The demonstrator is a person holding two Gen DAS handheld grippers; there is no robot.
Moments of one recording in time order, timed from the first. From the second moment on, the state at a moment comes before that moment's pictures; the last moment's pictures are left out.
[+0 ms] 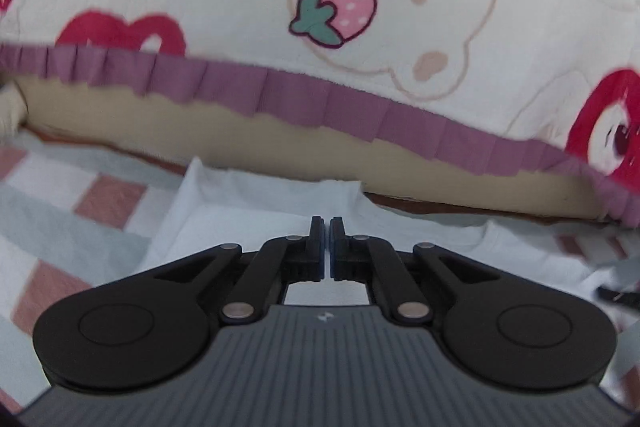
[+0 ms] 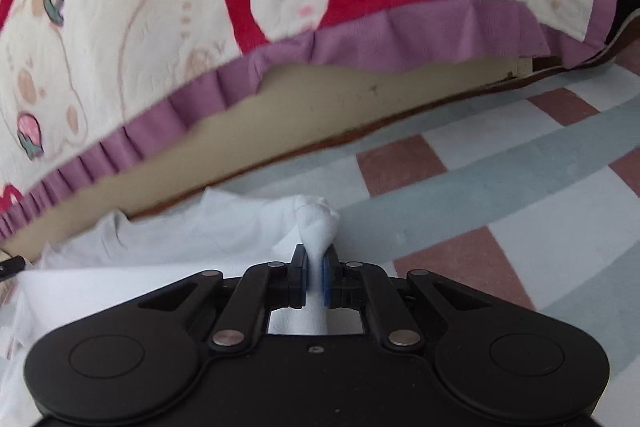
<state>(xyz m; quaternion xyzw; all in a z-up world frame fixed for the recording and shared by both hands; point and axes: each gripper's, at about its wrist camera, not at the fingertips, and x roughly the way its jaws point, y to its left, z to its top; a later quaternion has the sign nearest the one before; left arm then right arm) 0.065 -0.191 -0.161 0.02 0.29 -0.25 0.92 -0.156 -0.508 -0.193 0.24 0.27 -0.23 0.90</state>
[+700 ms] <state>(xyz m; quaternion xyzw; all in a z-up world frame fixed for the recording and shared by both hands) 0.066 -0.180 -0.207 0.11 0.32 -0.15 0.93 -0.129 -0.499 -0.178 0.20 0.28 -0.16 0.93</state>
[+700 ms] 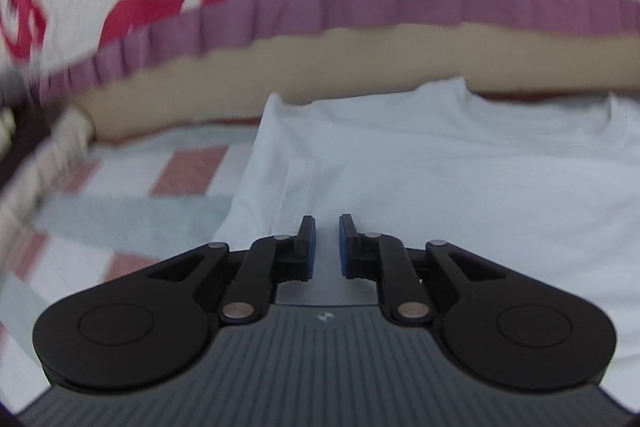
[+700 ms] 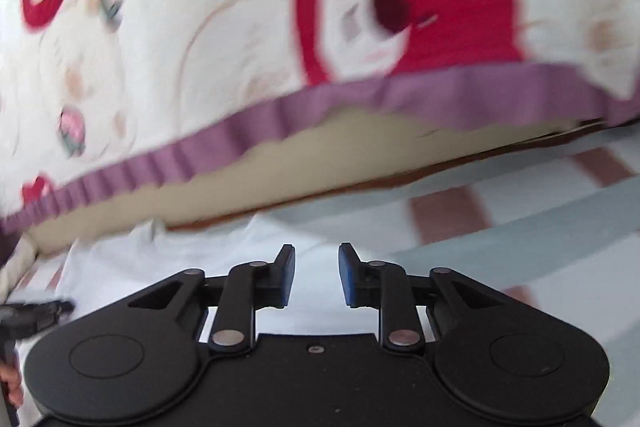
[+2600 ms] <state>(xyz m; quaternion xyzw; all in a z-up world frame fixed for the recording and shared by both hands) -0.060 0.048 -0.140 0.26 0.65 -0.32 0.64 -0.309 -0.326 -0.131 0.35 0.61 0.02 0.71</state>
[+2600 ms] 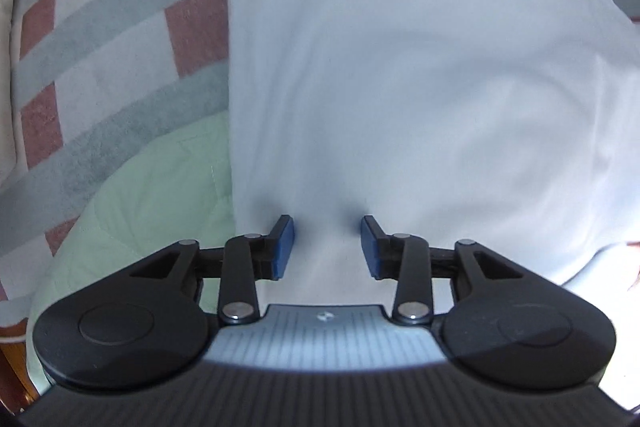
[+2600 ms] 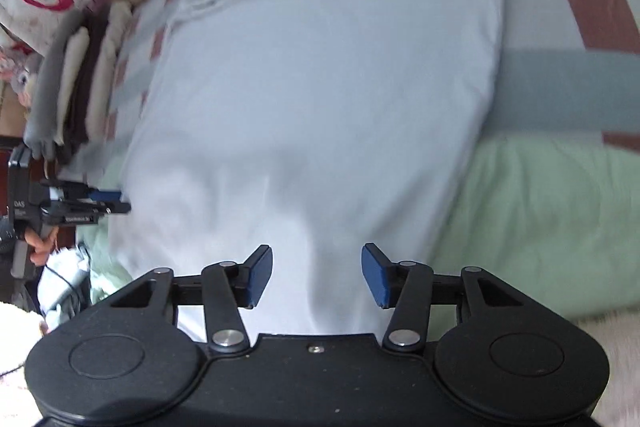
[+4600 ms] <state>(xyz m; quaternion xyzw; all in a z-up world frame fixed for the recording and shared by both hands) -0.046 0.105 -0.096 0.05 0.38 -0.32 0.86 -0.322 -0.362 -0.098 0.40 0.36 0.08 0.84</state>
